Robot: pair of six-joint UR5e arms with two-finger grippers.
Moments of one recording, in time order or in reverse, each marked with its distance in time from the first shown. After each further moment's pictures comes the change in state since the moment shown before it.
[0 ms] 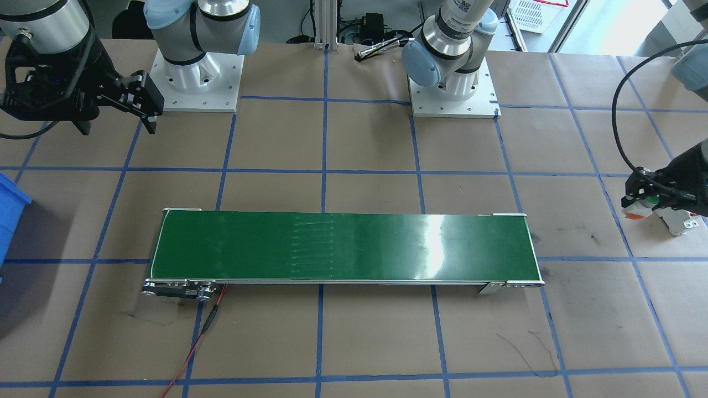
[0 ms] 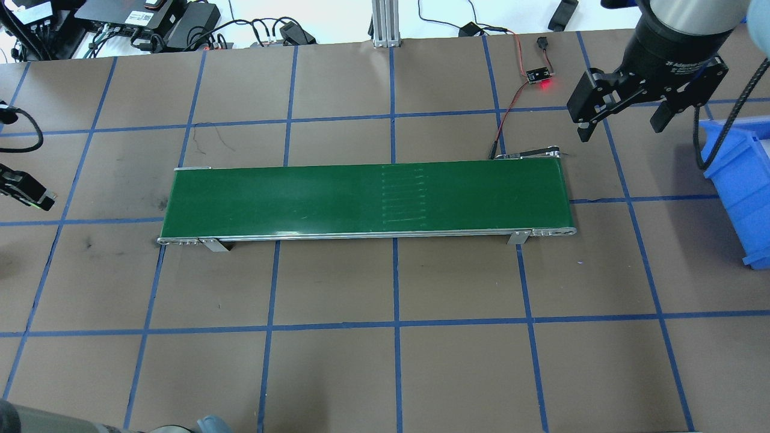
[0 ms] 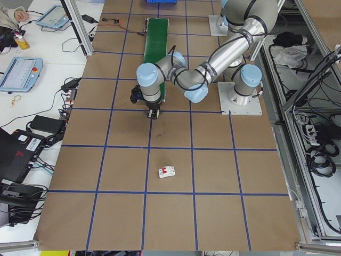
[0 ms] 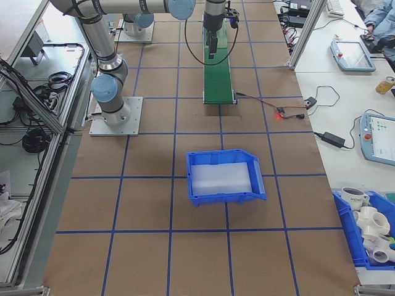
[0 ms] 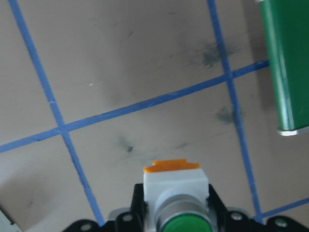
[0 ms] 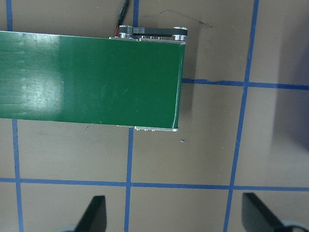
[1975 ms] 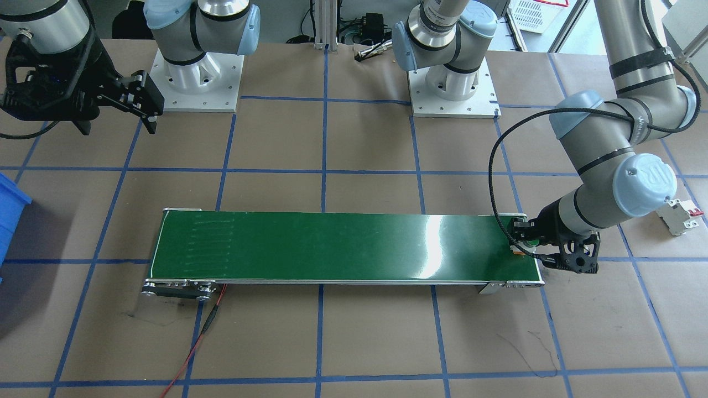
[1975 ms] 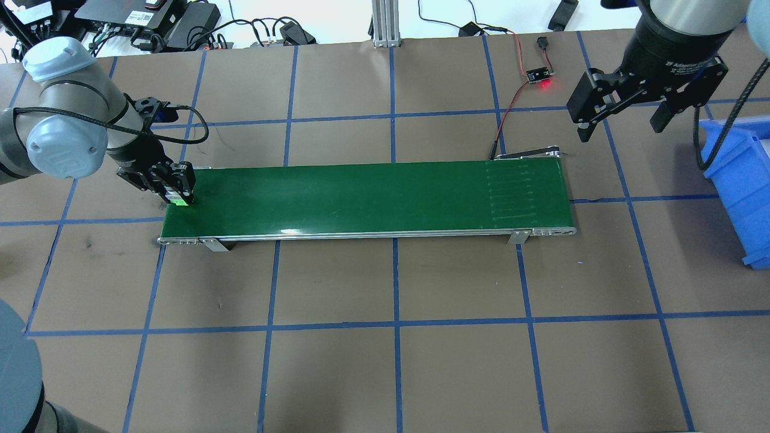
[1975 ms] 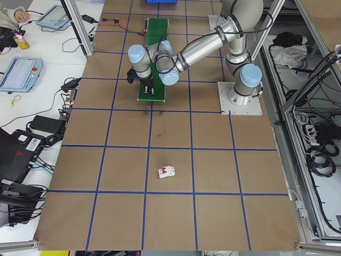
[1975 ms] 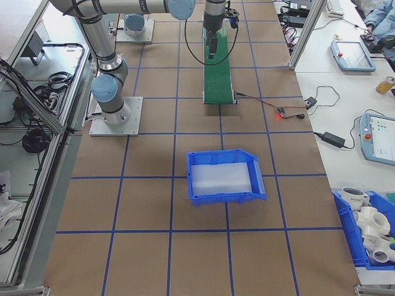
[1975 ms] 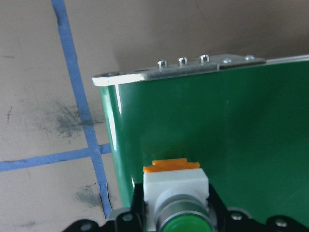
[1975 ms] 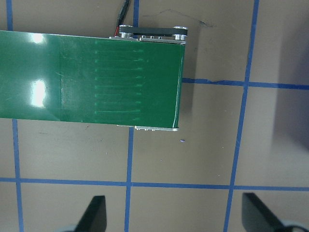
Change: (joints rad) left arm -0.363 -0.097 -0.093 0.114 -0.003 -0.543; right arm 0.000 -0.001 0.002 0.000 0.001 0.000
